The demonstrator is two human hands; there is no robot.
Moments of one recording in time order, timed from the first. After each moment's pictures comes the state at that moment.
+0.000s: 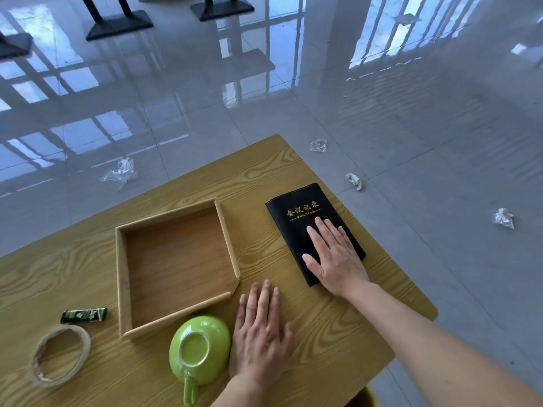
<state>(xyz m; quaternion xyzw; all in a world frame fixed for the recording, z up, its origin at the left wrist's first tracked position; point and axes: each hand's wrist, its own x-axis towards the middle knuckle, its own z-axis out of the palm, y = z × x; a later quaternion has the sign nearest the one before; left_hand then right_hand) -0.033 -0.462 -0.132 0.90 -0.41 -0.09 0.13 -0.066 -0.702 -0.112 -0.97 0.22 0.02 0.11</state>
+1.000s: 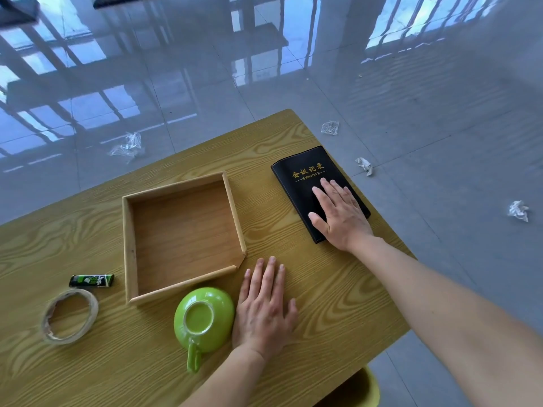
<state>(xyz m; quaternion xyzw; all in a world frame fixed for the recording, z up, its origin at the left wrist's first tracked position) -0.032 -0.466 -0.125 0.90 -0.41 -0.08 0.12 -0.028 -0.738 -0.112 -0.97 0.20 0.01 0.11</state>
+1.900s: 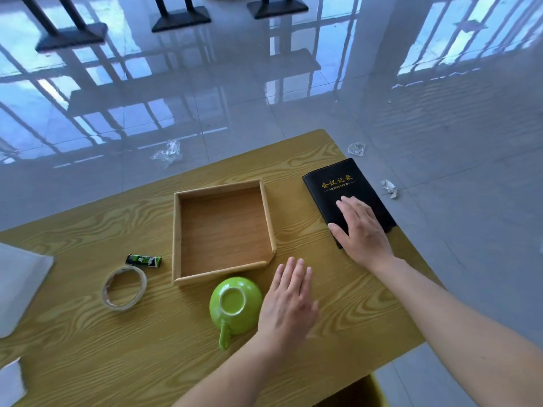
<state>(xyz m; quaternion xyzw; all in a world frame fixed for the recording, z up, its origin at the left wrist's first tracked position) -0.033 -0.458 -0.080 0.88 -0.46 -0.08 0.07 -0.034 -0.694 -0.062 -0.96 0.18 -0.09 0.18</state>
